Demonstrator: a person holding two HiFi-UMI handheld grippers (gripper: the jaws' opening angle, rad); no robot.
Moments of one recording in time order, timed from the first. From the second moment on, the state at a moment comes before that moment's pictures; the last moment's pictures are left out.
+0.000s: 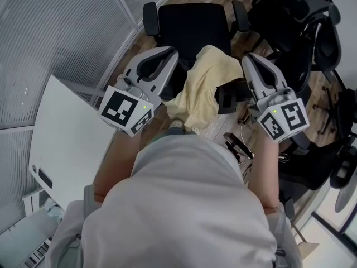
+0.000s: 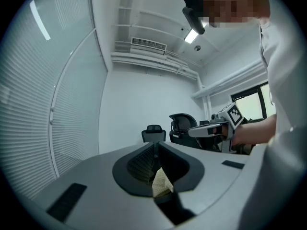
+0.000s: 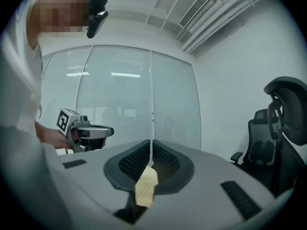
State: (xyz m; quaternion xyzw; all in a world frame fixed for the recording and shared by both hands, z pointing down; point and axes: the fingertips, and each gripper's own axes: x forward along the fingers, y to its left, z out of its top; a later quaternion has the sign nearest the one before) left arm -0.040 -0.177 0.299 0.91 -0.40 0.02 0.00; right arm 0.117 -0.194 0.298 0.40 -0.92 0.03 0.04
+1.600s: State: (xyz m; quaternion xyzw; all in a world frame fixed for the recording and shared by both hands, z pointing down) left arm -0.030 -0.187 0.281 0.90 -0.44 0.02 -0.03; right arm 0.131 -0.208 0.279 0.44 -0.90 0.02 -0.03
